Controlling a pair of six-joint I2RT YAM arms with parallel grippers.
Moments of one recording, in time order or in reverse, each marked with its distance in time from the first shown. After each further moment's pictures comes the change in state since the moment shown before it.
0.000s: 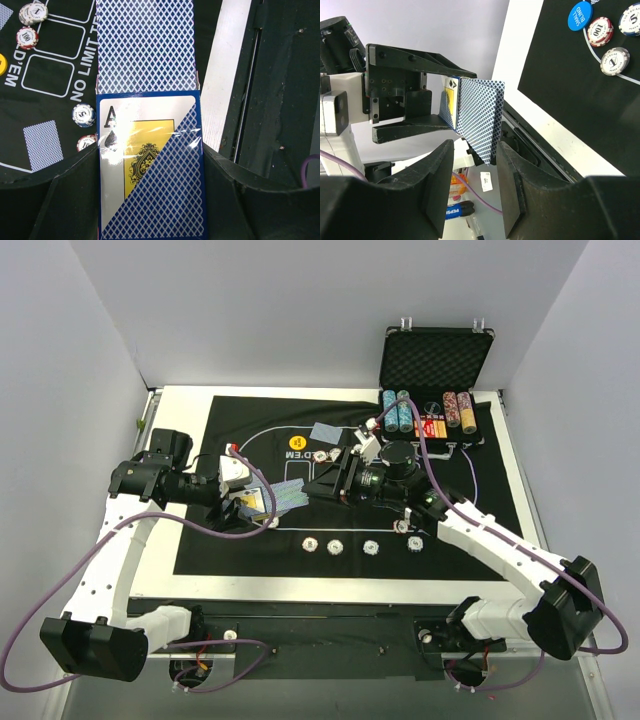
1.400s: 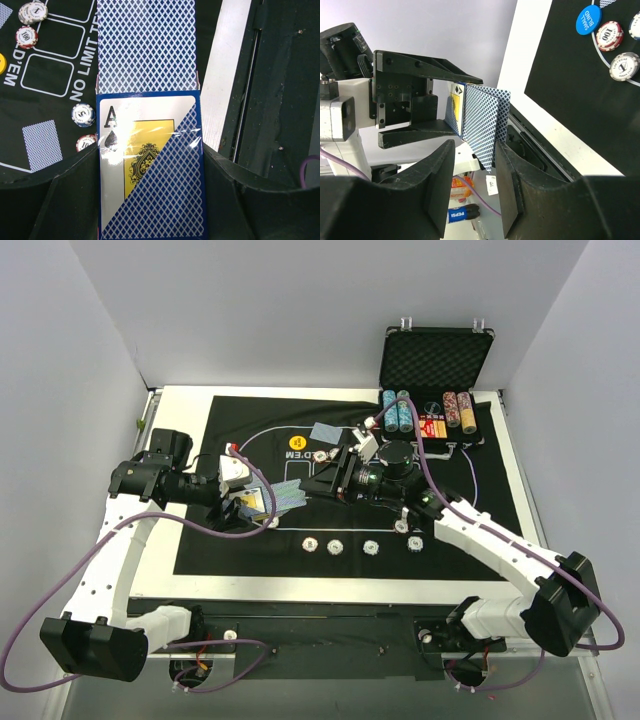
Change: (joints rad) left arm 0.000 0.000 0.000 0.001 0.000 -0.007; right arm 0.003 0.023 -0.008 0.053 -0.001 0.029
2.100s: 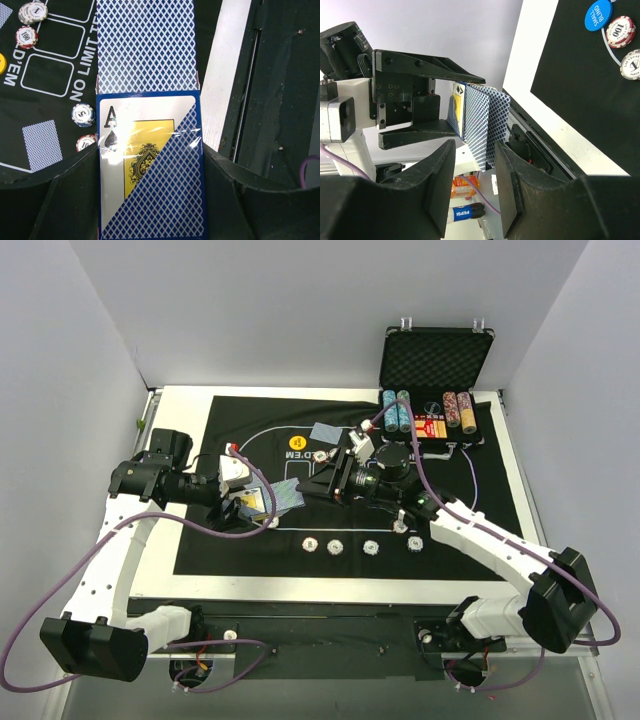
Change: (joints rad) left arm 0.000 0.000 0.000 0.000 0.000 0.000; right arm 0.011 0.020 -0.026 0.079 -0.010 0.042
